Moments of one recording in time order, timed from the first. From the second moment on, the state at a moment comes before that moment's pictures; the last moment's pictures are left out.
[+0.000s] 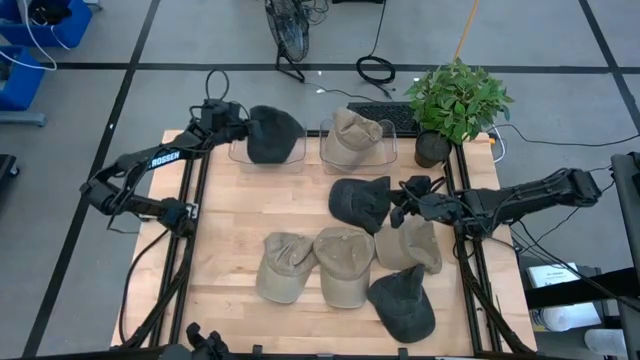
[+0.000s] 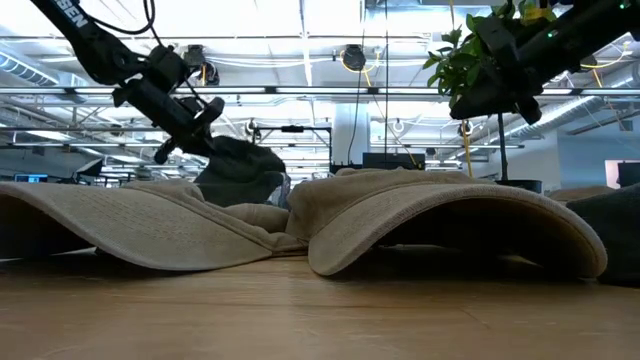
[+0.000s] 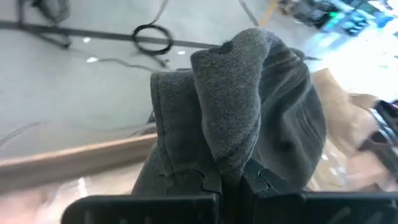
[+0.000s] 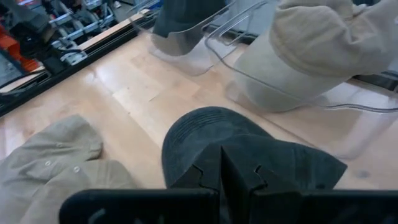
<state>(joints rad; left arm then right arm) 1.00 1.30 0.68 0.12 0.19 -0.48 0.13 0.86 0.51 -0.21 0.63 0.67</state>
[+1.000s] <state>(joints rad) 0.99 1.28 0.68 0.07 0.21 -0.39 0.04 0.86 0.51 -0.16 0.63 0.67</state>
